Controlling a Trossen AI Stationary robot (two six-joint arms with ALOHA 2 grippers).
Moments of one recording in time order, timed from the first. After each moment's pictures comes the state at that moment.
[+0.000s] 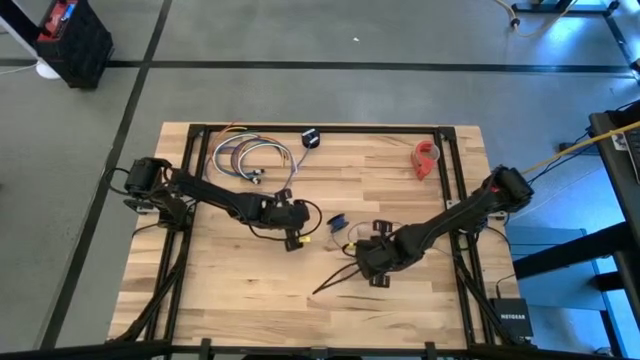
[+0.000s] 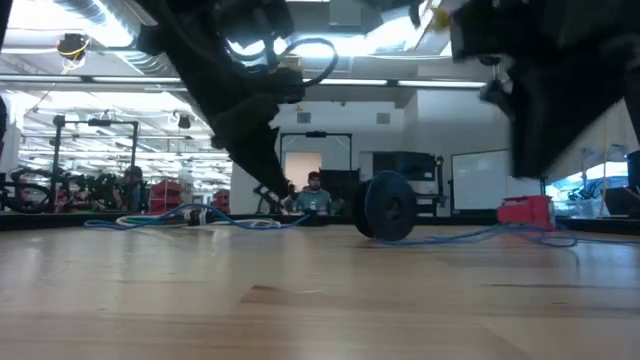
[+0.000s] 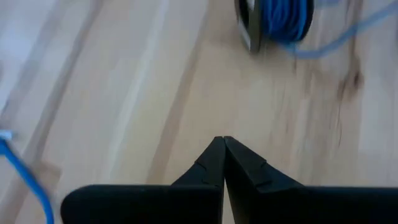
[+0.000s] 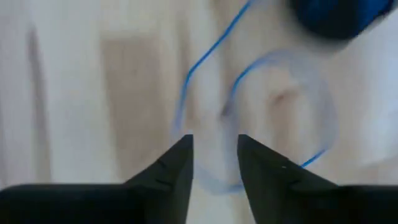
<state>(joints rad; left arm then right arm) -0.12 1.68 0.96 -0.25 -0.34 -0.24 0.46 1.66 1.11 -0.81 0.23 0.53</state>
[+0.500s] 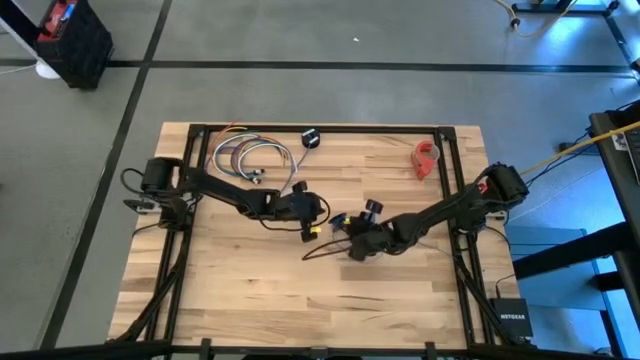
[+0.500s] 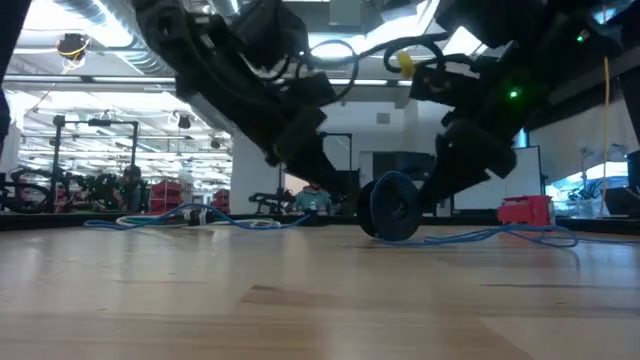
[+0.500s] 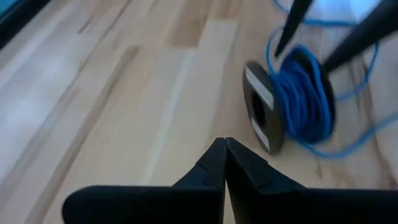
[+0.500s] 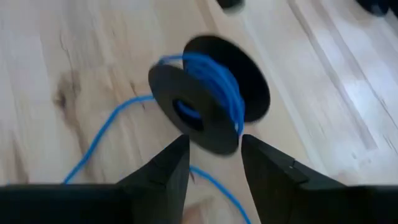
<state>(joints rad) -0.02 1.79 0.90 0.25 -0.27 -0.07 0.31 1.68 0.83 -0.21 0.58 0.42</state>
